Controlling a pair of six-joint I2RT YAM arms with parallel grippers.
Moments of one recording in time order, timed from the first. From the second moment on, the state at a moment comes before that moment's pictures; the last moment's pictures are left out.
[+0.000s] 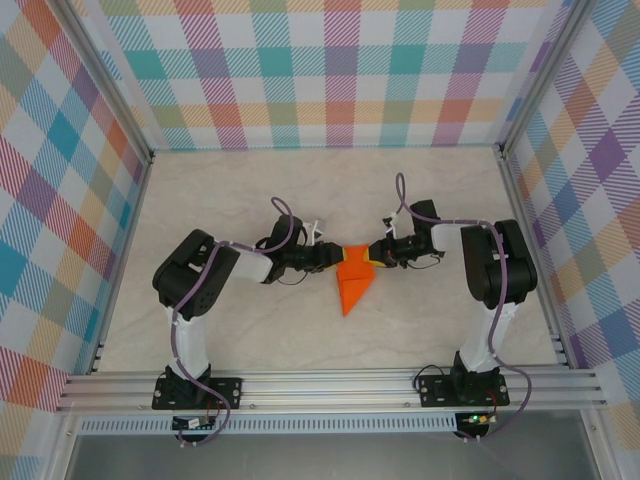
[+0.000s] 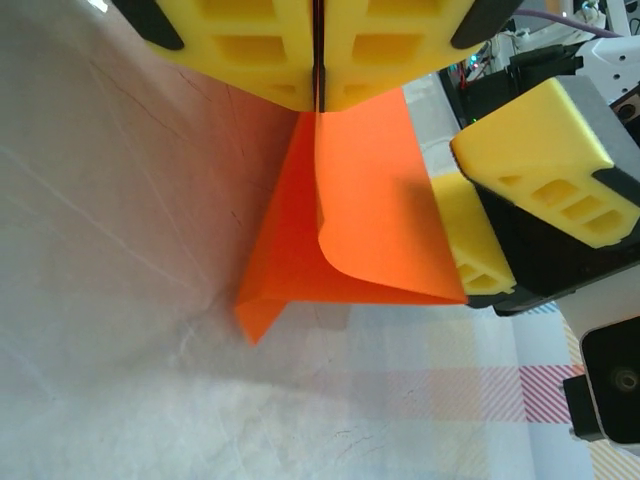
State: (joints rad) left arm -0.55 1.96 0.90 0.48 0.68 -0.87; right arm 0.20 1.92 0.99 -0.28 -0.98 0.32
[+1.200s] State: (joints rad) left arm -1.17 1.82 1.30 -0.56 -0.29 -0.34; right arm 0.22 1.88 0.97 -0.37 -0.92 0.32
